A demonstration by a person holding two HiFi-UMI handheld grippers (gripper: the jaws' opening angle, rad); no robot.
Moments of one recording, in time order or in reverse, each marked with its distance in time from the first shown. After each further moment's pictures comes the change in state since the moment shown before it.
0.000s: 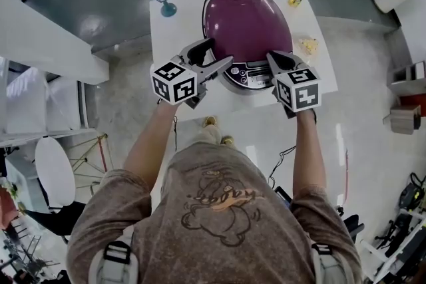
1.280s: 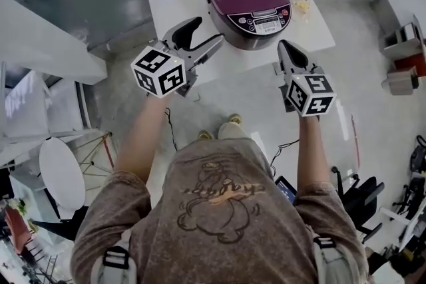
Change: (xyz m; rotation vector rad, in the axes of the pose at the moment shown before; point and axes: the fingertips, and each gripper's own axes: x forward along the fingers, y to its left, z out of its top) left arm -0.122 -0.074 0.019 0.129 -0.033 -0.048; right arm -0.125 0.094 -0.033 0.154 -0.314 -0.187
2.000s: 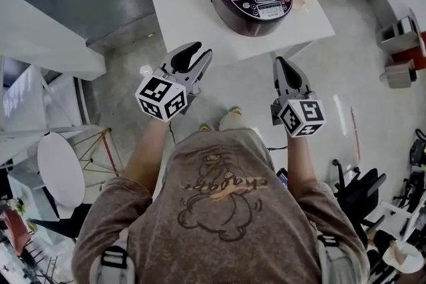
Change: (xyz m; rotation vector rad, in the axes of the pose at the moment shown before) left arm -0.079 -0.034 -0.062 0.030 0.018 0.092; right arm -0.067 0.061 -0.046 0.117 -0.164 -0.026
